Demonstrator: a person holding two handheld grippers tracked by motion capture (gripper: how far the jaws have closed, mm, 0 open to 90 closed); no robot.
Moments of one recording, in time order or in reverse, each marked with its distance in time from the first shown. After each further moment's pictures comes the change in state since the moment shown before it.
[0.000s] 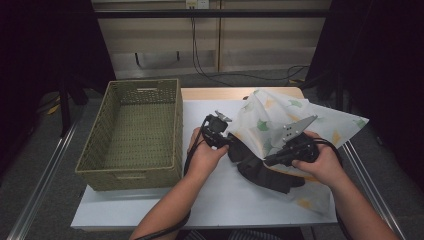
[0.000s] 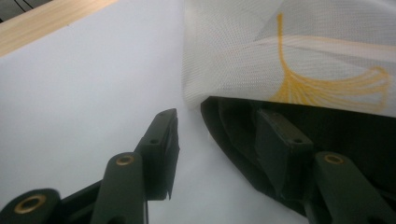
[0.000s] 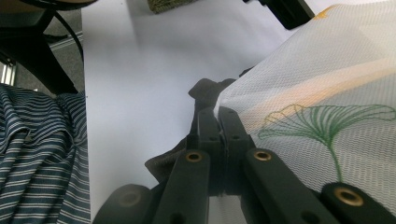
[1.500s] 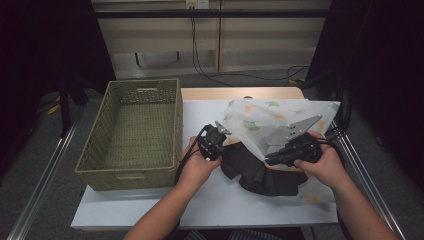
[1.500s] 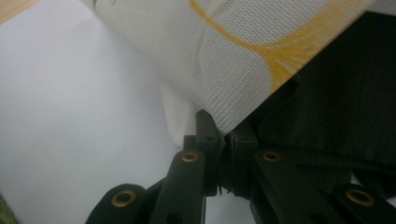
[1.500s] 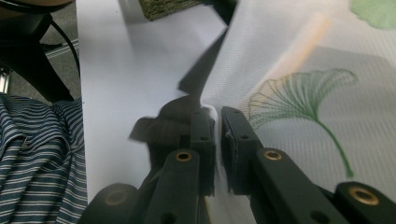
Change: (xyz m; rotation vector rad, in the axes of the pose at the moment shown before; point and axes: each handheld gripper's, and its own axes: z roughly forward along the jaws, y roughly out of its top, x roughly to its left) left arm -0.016 -0.032 -0.049 0.064 -0.097 0.120; right arm 0.001 -0.003 -0.006 -0.028 -0.026 0.021
